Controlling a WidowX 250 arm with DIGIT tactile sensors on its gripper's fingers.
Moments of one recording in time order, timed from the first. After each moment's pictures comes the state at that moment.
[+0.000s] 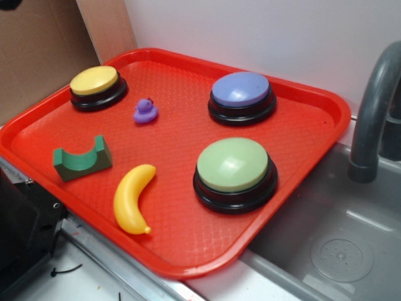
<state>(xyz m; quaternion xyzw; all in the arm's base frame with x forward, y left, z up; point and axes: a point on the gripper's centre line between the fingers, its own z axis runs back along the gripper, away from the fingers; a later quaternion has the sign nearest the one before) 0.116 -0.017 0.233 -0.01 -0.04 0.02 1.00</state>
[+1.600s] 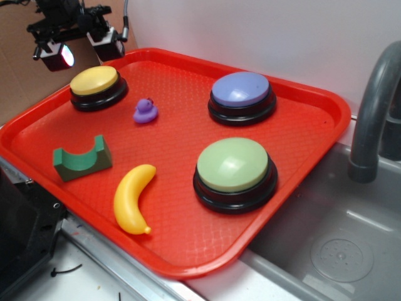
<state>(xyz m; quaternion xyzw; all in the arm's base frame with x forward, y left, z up) 0.228 0.118 0.076 0.02 -0.12 0.36 0.92</state>
